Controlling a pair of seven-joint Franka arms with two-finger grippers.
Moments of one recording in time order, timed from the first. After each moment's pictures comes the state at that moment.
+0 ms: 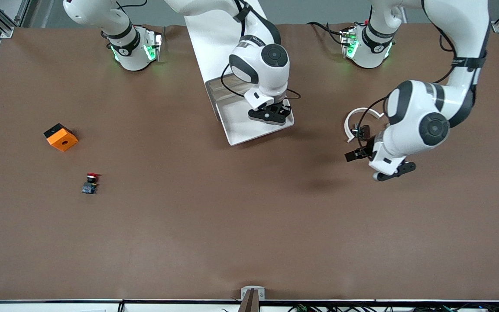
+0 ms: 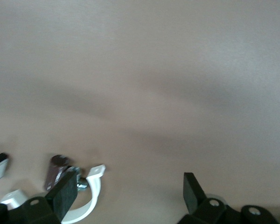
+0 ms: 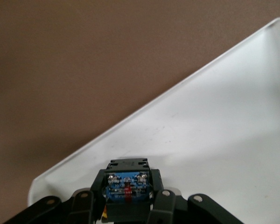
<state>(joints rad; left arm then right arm) -0.21 0.28 -0.05 -2.01 -0.15 2.16 -0.48 1.08 0.64 -0.09 -1.53 0.08 2.19 1.21</state>
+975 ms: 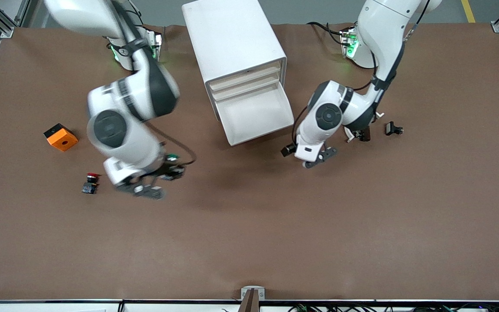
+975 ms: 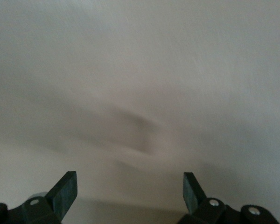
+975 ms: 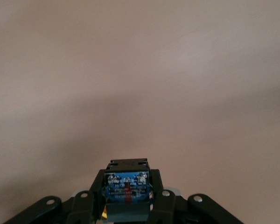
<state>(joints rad) -0.50 0.46 -0.15 -2.02 -0.16 2.42 -1.01 0.43 0.49 -0.12 -1.42 0.08 1.86 0.53</state>
